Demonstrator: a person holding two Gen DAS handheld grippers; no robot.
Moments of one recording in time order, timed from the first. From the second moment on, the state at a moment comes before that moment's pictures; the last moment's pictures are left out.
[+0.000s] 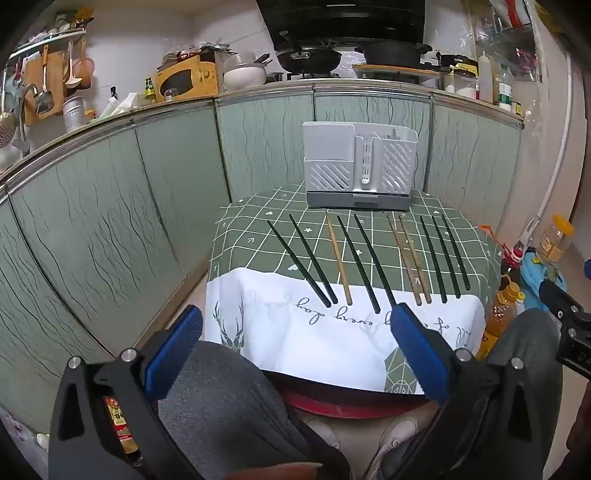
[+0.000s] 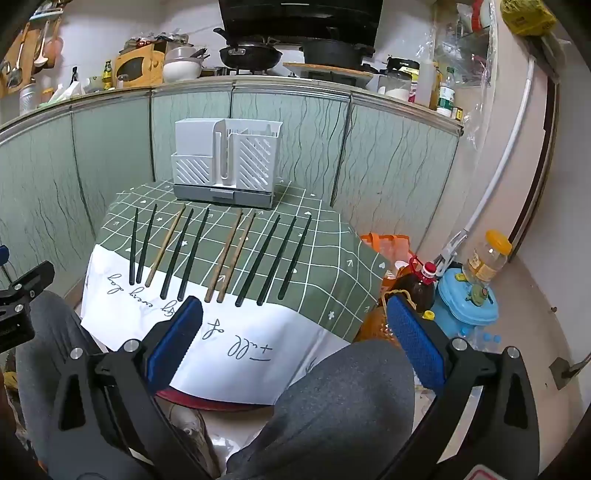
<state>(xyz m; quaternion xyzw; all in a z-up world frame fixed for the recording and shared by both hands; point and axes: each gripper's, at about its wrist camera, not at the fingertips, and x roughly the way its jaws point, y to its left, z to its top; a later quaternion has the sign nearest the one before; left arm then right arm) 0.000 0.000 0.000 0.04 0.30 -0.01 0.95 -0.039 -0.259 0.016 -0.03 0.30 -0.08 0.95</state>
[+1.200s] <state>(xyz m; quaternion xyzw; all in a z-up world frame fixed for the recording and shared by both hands) 0.000 0.011 0.001 0.04 0.28 -0.01 0.96 -0.036 -0.259 0.008 -0.03 0.31 -0.08 0.95</state>
